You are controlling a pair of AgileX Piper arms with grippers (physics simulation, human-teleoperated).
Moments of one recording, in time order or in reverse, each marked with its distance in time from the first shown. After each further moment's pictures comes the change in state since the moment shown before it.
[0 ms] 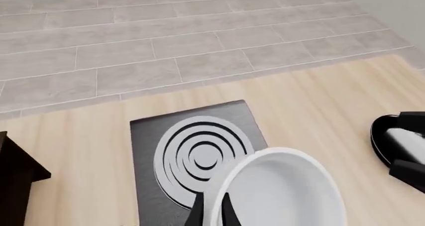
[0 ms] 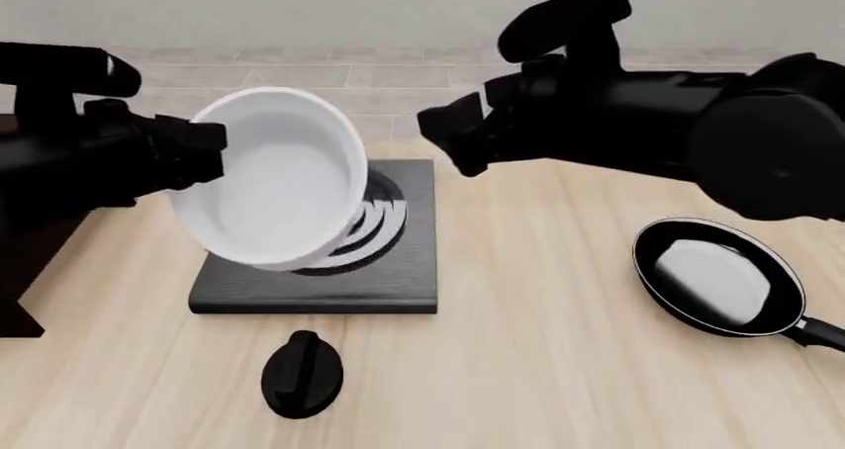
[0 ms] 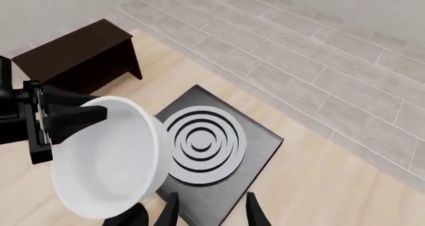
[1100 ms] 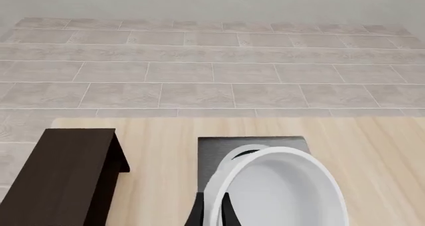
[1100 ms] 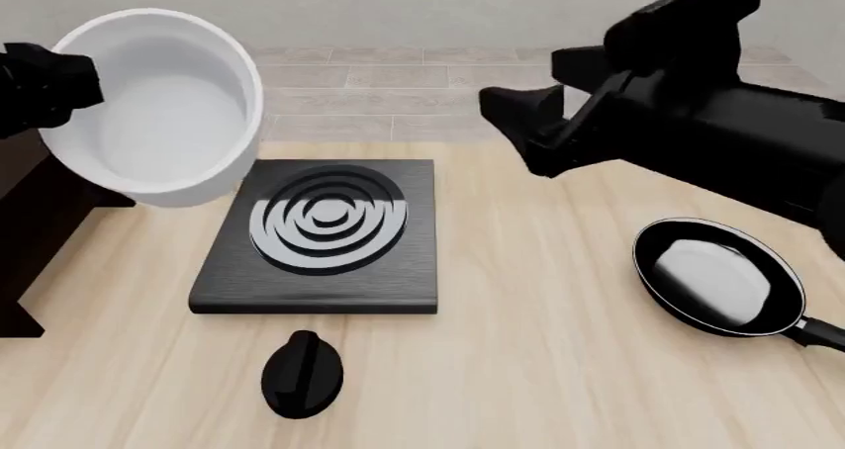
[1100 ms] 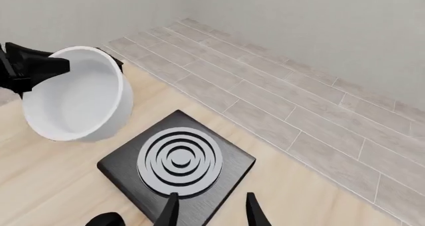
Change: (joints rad) left arm 0.271 -0.079 -0.116 0.104 0.056; right arm -0.053 -0.205 0.165 -0.138 -0.088
